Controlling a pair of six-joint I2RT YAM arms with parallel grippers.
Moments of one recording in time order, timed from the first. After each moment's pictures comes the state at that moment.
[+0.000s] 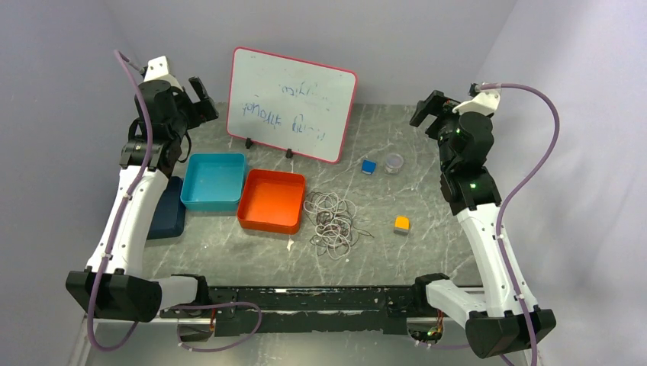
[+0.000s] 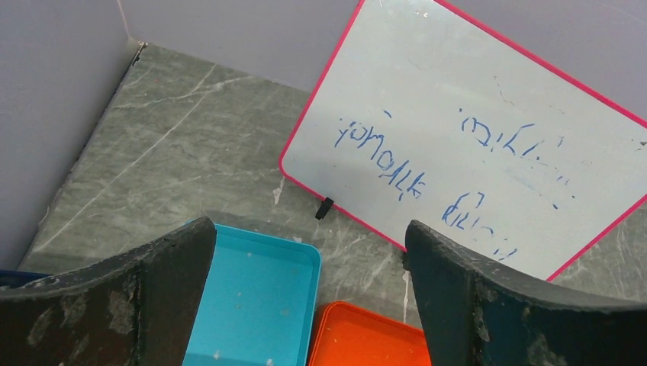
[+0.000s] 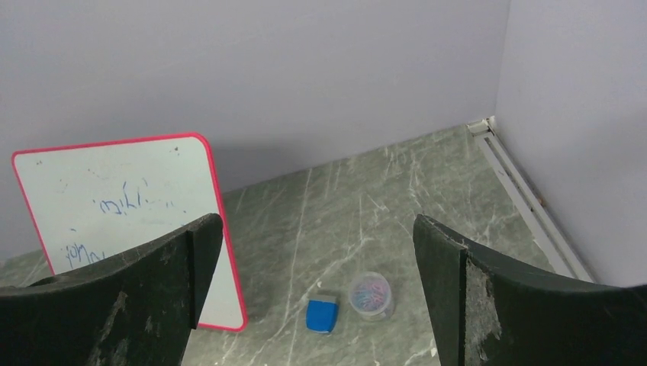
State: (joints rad) left arm -0.09 1.25 1.38 -0.40 -0.18 -0.32; right arm 0.17 1.03 1.19 -0.18 0.30 0.26
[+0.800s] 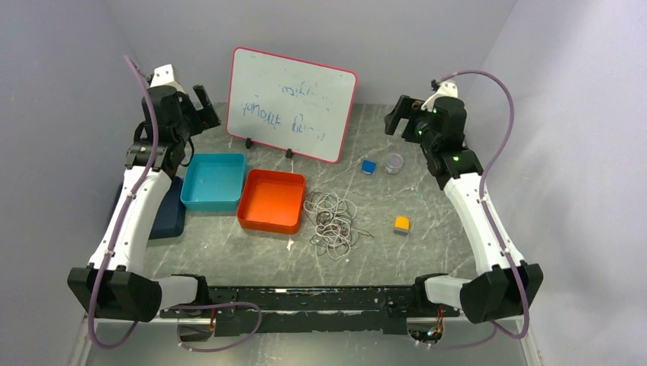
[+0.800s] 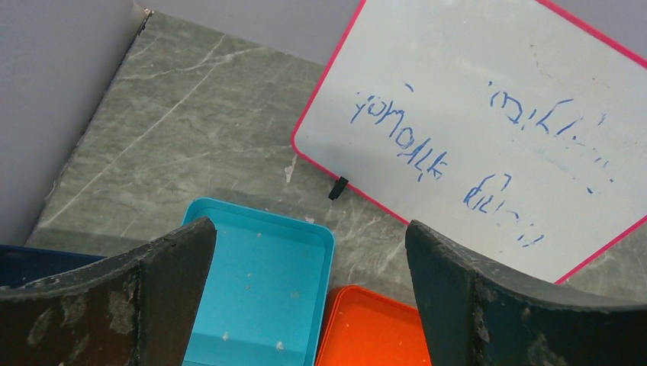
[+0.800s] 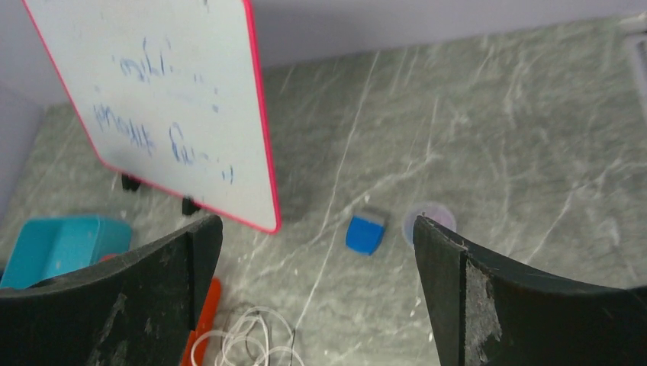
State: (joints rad) left arm -0.10 1.25 1.33 -0.41 -0.20 -0.32; right arm 0.16 1.23 1.25 -0.30 0.02 0.29
